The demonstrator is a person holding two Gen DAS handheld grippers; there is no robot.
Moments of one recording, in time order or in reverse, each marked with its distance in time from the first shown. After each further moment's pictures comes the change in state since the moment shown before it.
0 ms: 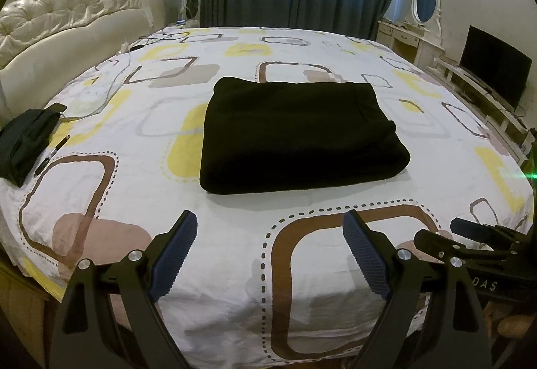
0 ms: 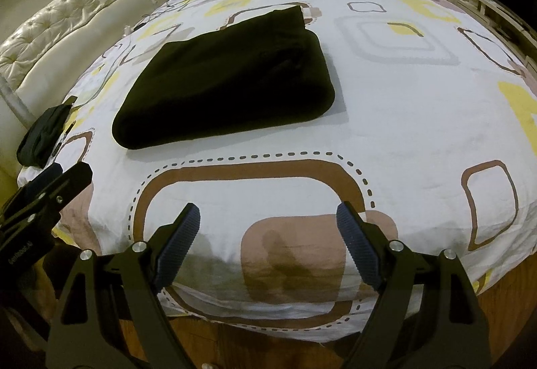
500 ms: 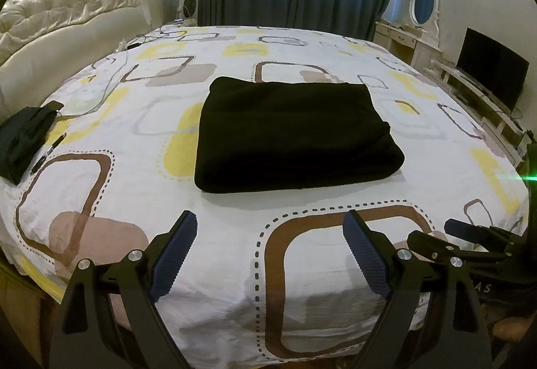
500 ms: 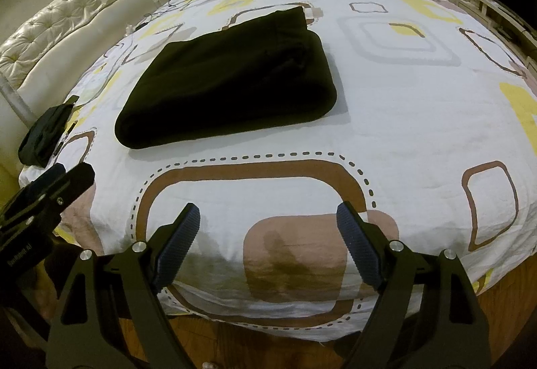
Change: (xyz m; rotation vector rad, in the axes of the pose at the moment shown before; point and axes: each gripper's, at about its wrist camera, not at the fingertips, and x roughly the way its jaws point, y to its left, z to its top) left arm -0.003 -0.001 0.001 -0.007 0.006 -0.024; right arm -0.002 0.003 -0.001 -0.003 -0.001 0.004
